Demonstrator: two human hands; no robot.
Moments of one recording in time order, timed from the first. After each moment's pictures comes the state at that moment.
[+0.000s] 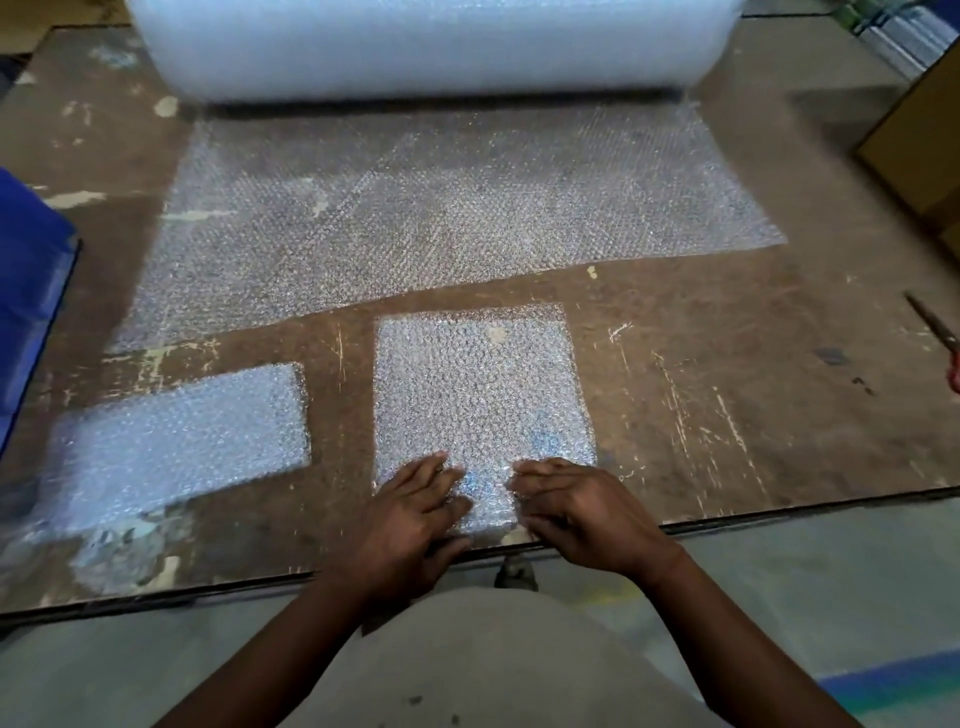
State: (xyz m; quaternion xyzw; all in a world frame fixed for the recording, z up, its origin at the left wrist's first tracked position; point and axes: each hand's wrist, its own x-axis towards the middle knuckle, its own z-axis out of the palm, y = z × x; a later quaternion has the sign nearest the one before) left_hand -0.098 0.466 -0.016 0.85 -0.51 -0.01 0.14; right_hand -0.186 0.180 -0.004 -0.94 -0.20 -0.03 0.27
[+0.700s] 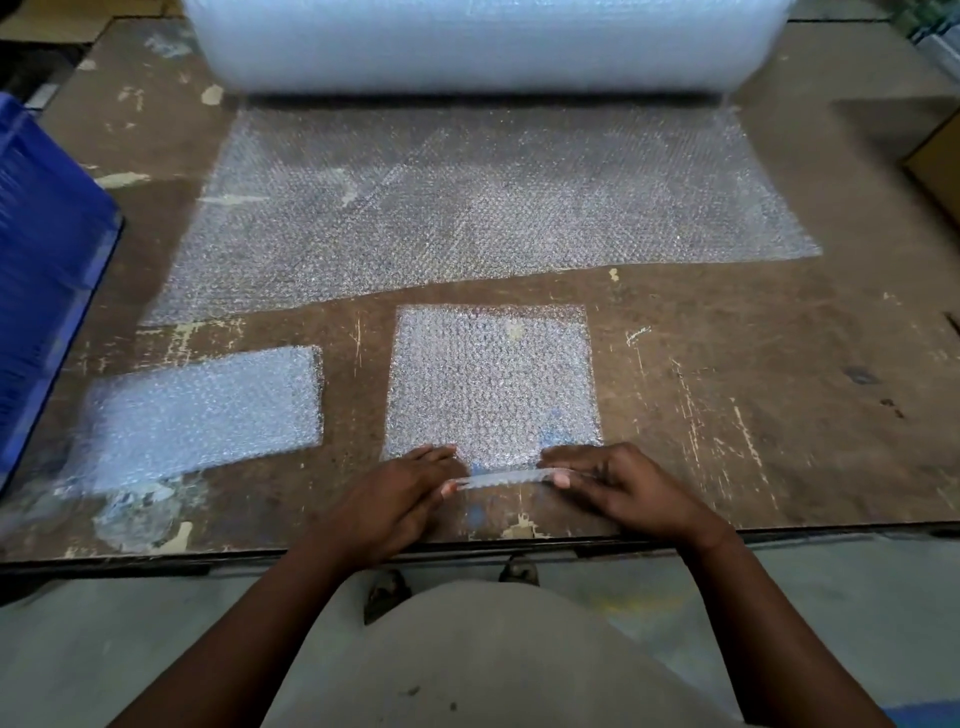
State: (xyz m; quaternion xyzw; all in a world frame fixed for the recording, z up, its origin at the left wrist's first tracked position) left_hand -0.082 0.472 0.007 0.83 -0.41 -0.18 0.32; right_hand -0.173 0.144 0.029 -0.86 -0.09 0.12 0.50
